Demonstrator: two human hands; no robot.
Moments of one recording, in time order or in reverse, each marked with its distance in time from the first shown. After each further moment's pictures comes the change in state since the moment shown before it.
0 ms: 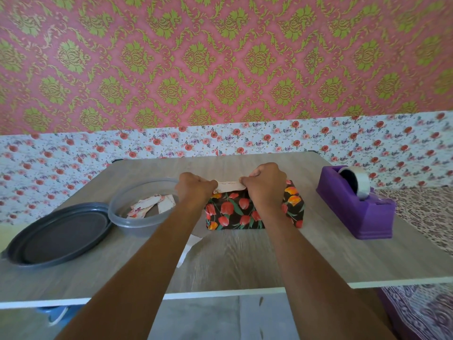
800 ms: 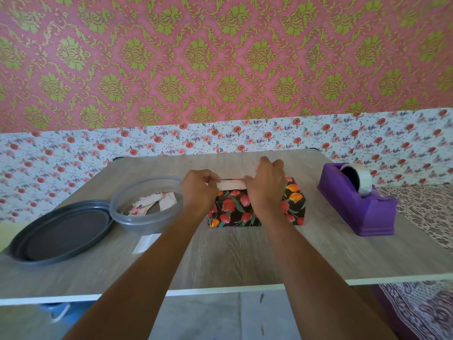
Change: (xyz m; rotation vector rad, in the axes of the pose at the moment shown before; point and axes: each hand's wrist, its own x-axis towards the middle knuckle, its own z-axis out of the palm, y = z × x) left_hand -0.009 -0.016 0.001 0.125 -0.034 0.403; right_hand -0.008 -0.002 0.000 -0.331 0.033 -0.148
